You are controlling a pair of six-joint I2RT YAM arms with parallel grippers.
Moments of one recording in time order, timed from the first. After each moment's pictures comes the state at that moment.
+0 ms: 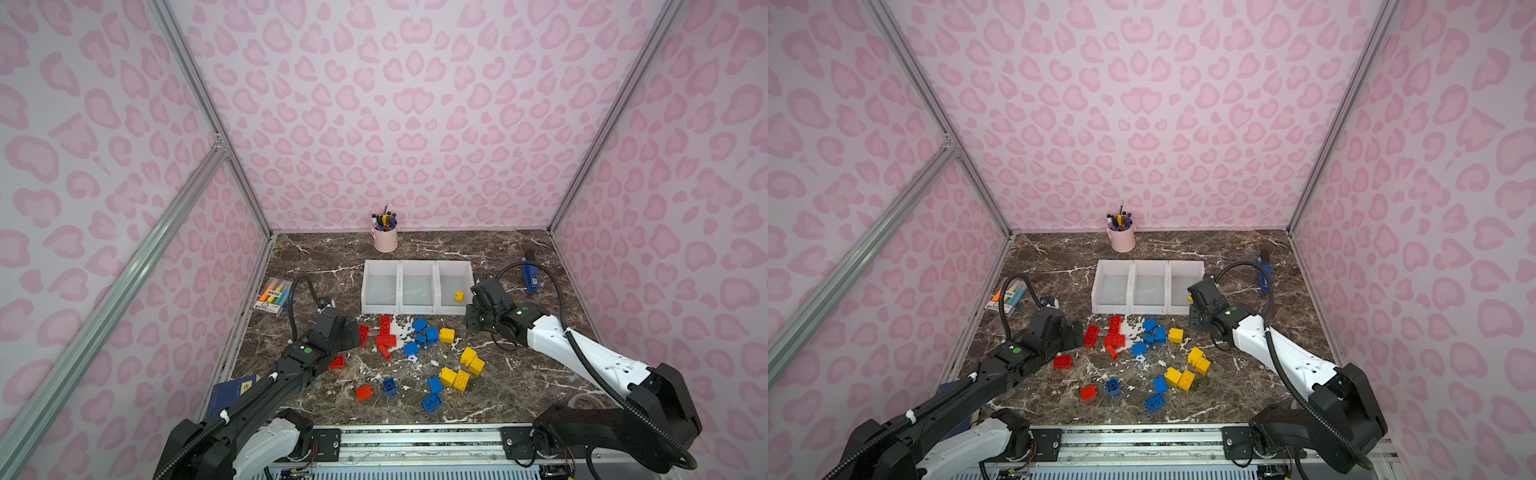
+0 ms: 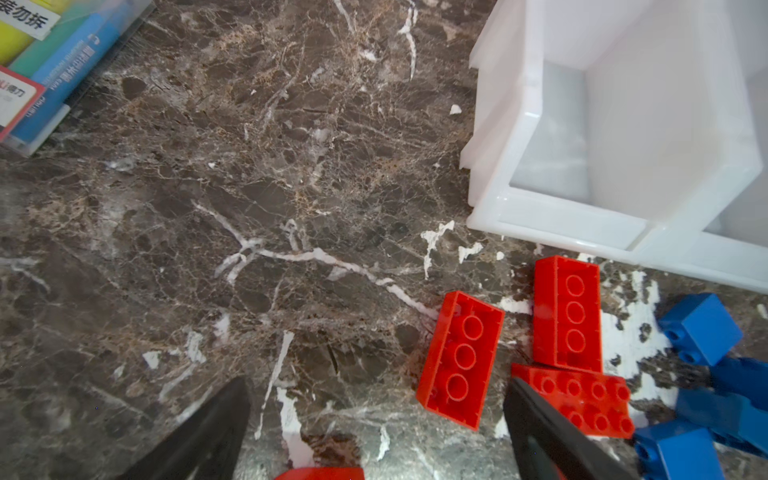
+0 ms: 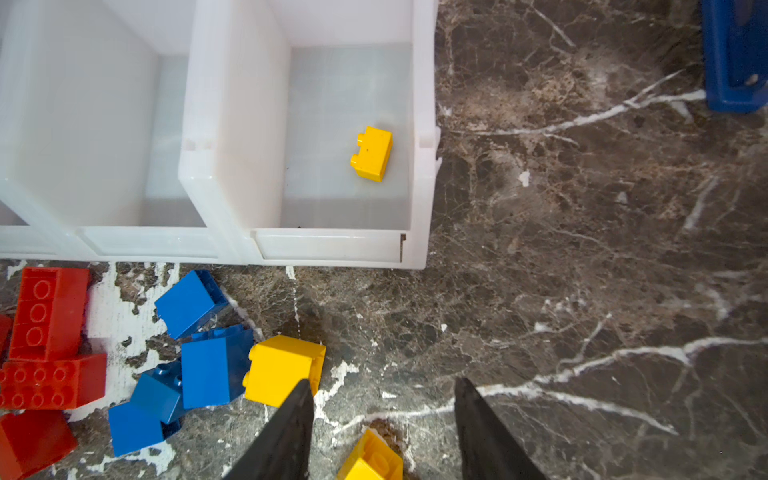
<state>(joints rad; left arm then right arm) -0.47 1.06 0.53 -0.39 -0.29 -0.54 0.55 1.30 0.88 -0.59 0.23 0.54</state>
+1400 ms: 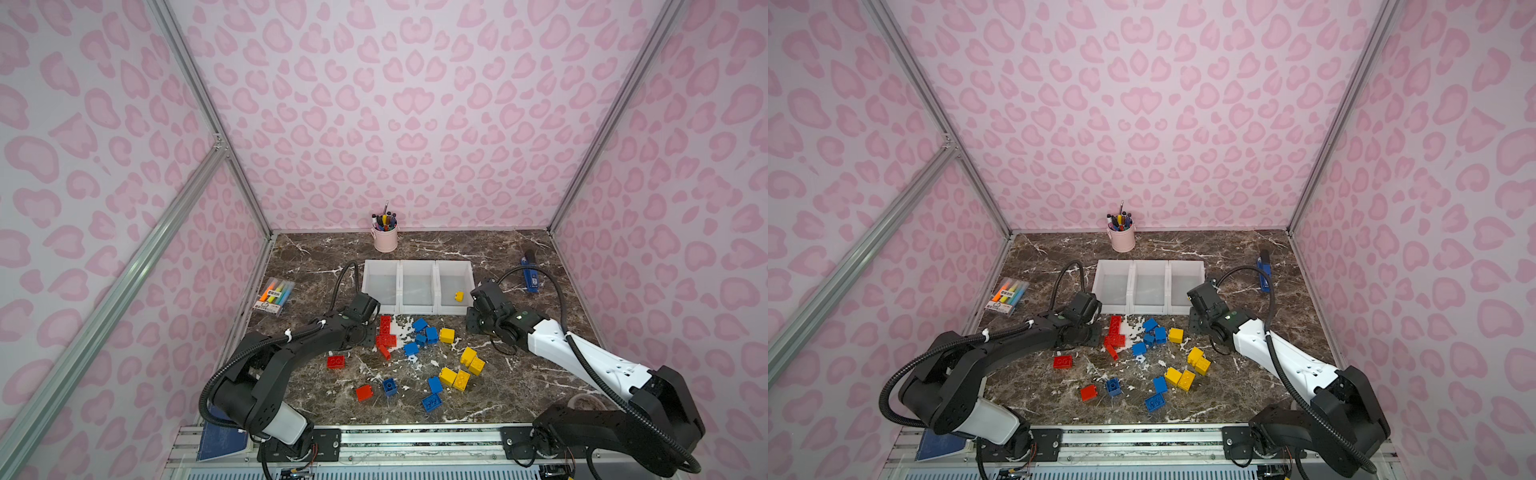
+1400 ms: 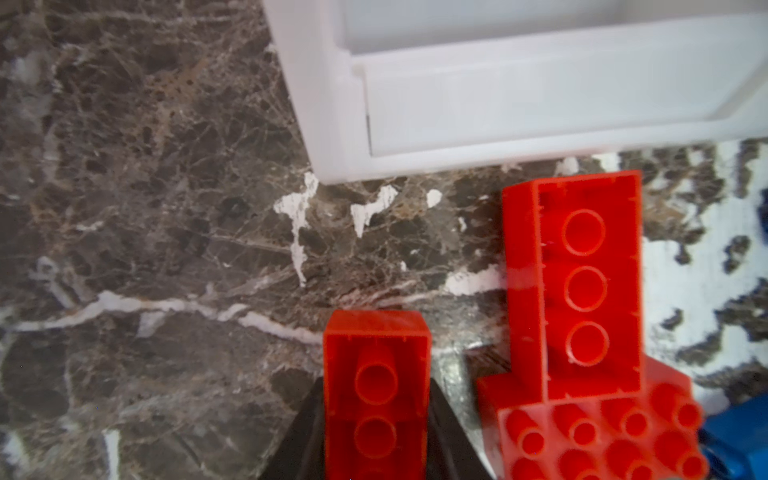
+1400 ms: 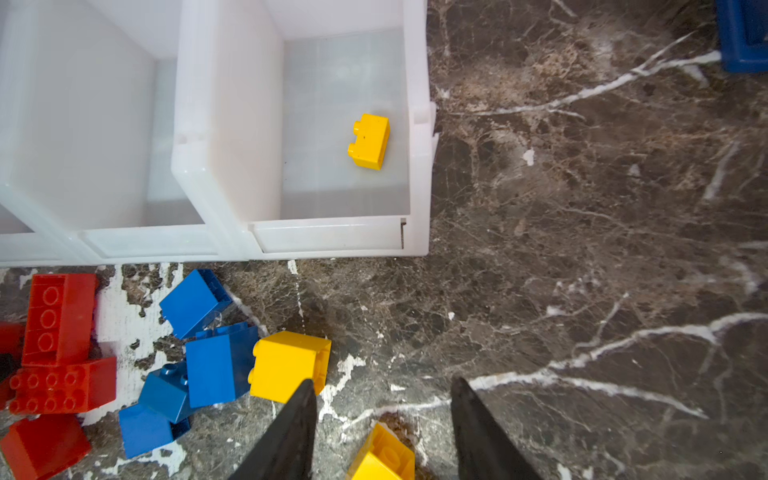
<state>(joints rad) -0.55 1.51 0.77 -0.41 -0.14 -0.38 0.57 1.28 0.84 -0.57 0.24 0.60</state>
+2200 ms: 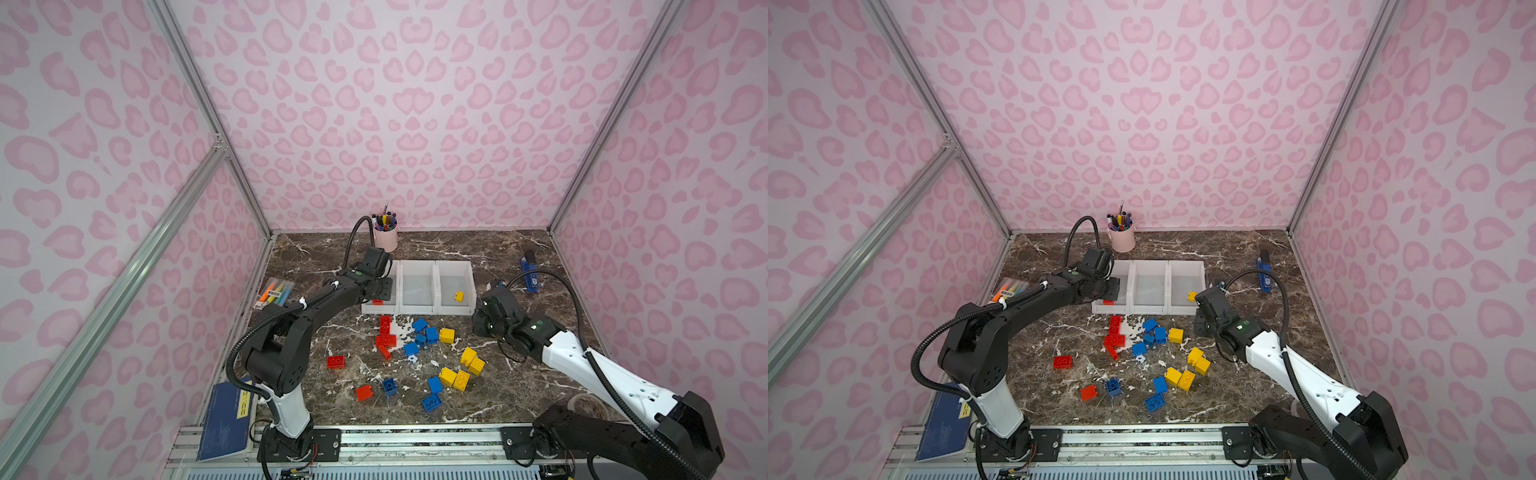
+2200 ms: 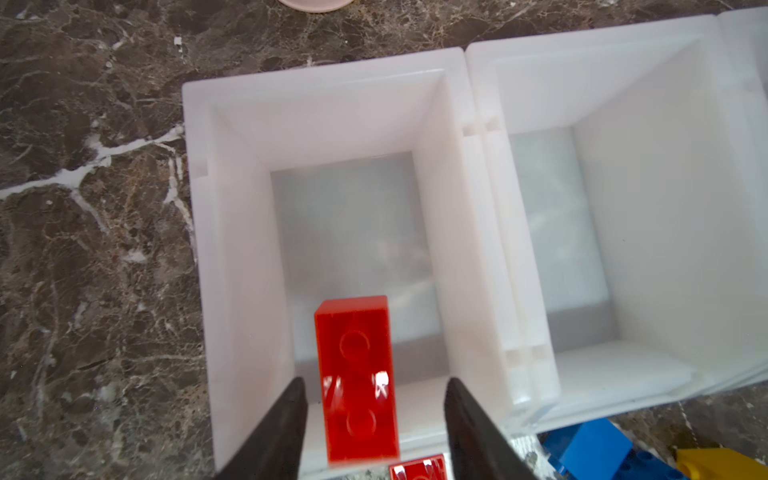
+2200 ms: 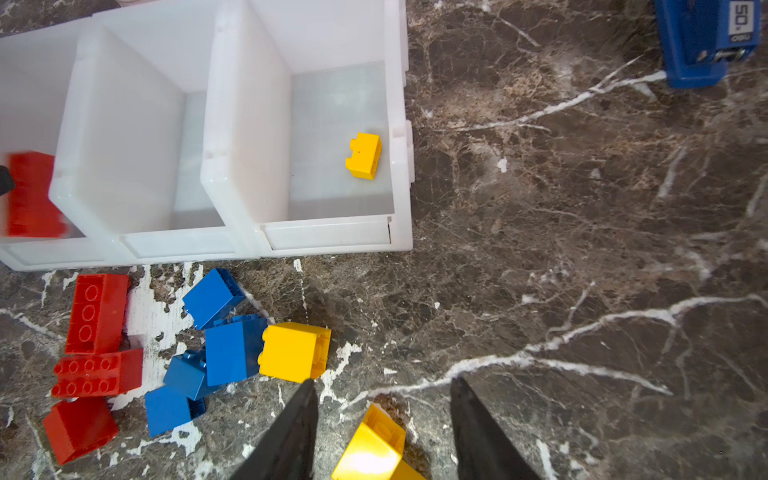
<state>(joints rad) -0.51 1.78 1.29 -0.49 -0.11 -0.28 0.57 1.14 0.79 -0.59 0.25 0.61</state>
